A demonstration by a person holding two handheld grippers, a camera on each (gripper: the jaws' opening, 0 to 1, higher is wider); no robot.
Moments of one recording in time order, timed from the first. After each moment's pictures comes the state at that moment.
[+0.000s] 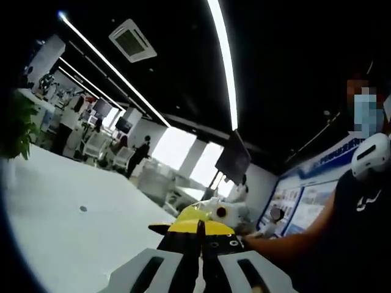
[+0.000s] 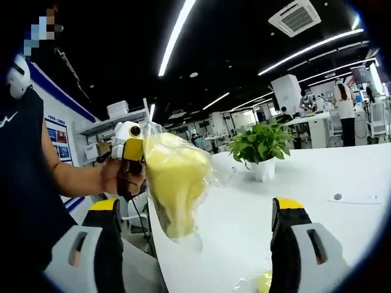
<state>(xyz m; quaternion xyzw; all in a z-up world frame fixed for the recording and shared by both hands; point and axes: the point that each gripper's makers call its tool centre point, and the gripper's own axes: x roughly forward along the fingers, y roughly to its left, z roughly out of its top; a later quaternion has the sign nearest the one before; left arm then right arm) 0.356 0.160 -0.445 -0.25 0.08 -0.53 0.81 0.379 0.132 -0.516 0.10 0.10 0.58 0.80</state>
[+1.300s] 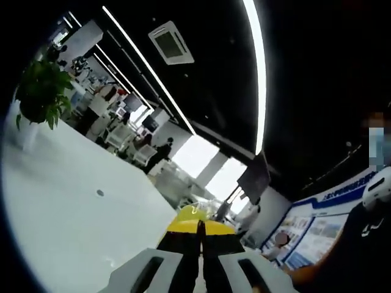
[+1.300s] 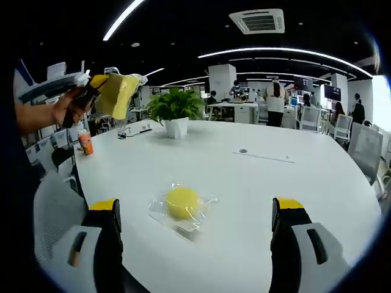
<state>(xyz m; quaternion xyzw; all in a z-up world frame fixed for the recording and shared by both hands) 0.393 0.196 -0.482 -0.34 0.11 -0.44 0.82 0.381 -0.050 -0.662 -0.02 0.18 0.34 0.92</state>
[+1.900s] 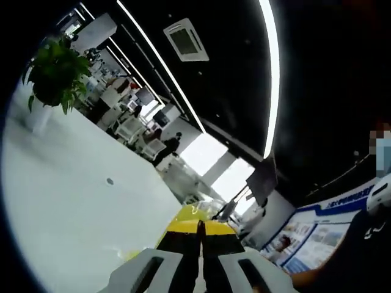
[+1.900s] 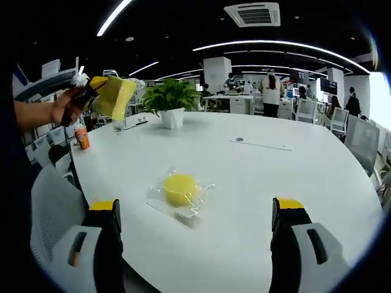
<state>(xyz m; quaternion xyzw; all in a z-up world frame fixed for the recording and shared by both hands) 0.400 0.210 -0.517 -0.37 0.14 -0.42 0.82 0.373 -0.052 -0.679 -0.02 0.20 0.33 0.92</state>
